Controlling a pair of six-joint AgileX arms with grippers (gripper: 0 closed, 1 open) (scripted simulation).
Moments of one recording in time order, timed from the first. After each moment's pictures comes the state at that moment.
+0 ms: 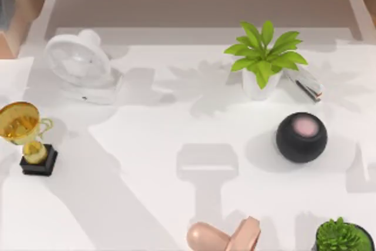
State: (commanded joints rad) left arm 0.38 2.12 1.58 0.53 0.42 0.00; right arm 0.00 0.00 0.00 0.00 0.00 0.00
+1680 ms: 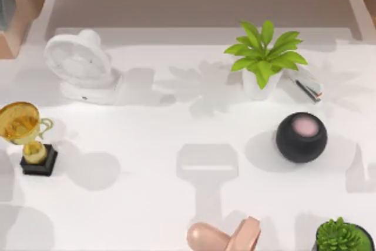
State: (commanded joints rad) left arm 0.71 1.66 1.07 0.40 0.64 1.32; right arm 0.00 0.00 0.00 0.00 0.00 0.00
